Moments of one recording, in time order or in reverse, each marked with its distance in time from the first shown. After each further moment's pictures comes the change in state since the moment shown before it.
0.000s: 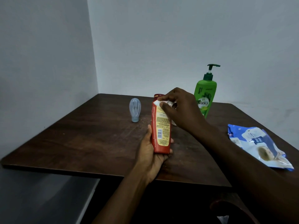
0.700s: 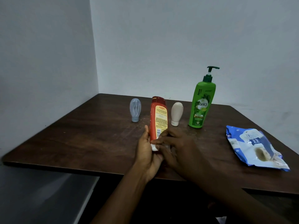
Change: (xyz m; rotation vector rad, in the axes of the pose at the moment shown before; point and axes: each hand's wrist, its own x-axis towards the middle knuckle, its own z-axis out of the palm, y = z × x) left_hand -0.008 0.004 0.005 -0.142 -0.050 -0.017; right_hand -0.101 -0.032 0.001 0.100 -0.202 -0.109
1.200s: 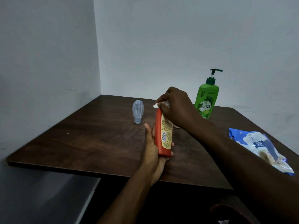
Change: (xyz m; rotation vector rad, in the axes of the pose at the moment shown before) left_hand 0.014 -0.007 -0.009 0.264 -0.027 0.145; right_hand 0.117 0.019 -0.020 -0.268 0.013 0.153
